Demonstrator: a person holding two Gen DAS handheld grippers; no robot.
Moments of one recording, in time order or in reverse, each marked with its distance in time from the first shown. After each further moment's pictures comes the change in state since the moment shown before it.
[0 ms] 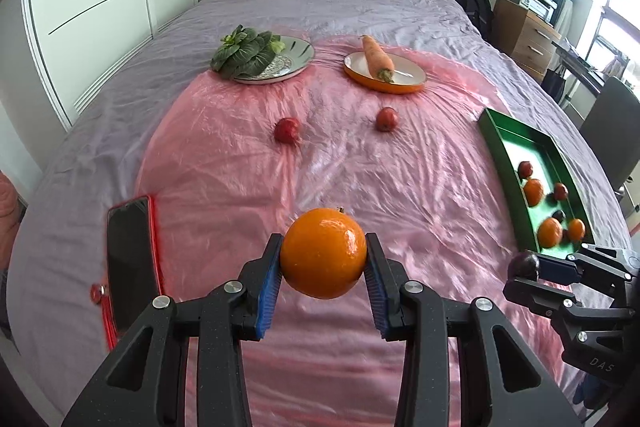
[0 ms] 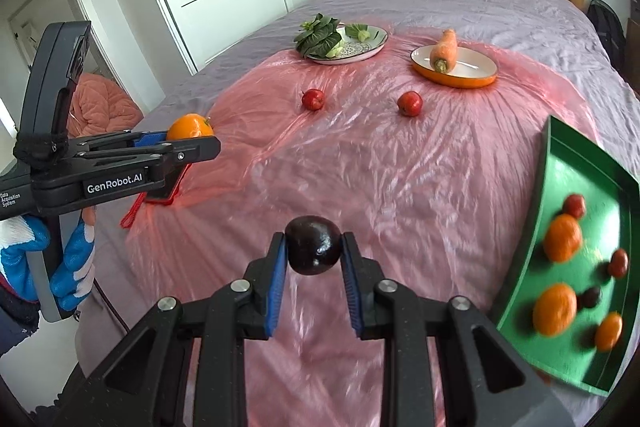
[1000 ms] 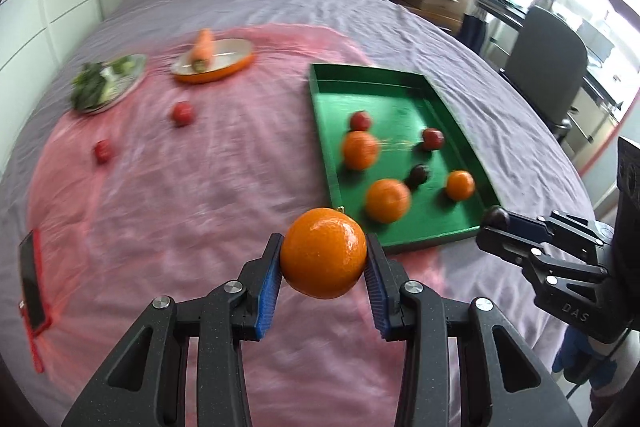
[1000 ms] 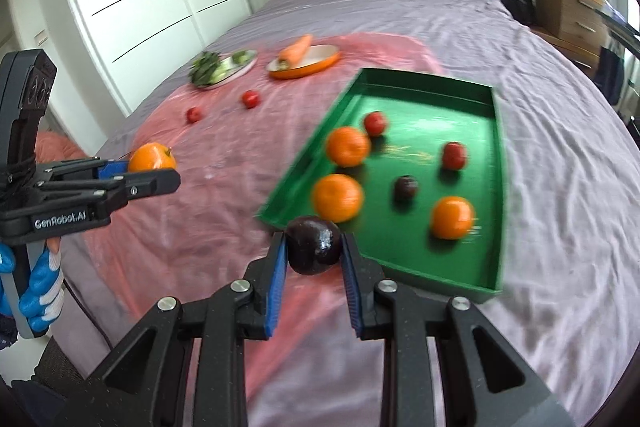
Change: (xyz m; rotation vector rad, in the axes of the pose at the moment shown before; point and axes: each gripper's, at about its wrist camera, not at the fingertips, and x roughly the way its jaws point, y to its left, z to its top) left arm 0.001 -0.228 -0.009 0.216 0.076 -0.191; right arm -0.124 -0.159 -0.103 0.212 -0.106 -0.169
